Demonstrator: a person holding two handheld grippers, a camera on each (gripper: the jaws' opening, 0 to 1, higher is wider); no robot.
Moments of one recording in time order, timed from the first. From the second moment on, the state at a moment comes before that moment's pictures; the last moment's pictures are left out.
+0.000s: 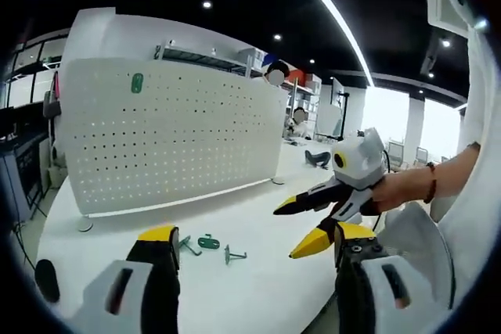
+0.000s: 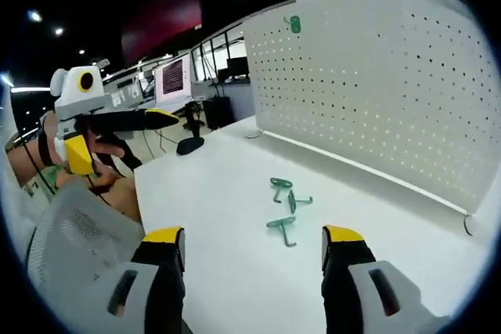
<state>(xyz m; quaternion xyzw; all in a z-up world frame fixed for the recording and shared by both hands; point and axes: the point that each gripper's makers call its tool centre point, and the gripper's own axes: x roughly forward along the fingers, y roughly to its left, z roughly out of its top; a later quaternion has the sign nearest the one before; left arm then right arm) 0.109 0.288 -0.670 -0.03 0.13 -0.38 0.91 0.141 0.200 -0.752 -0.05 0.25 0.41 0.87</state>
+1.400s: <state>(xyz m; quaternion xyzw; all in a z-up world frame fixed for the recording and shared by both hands) 0.104 0.299 -0.693 -0.03 0.16 -0.37 0.91 0.151 0.211 -0.813 -0.04 0.30 0.42 0.86</state>
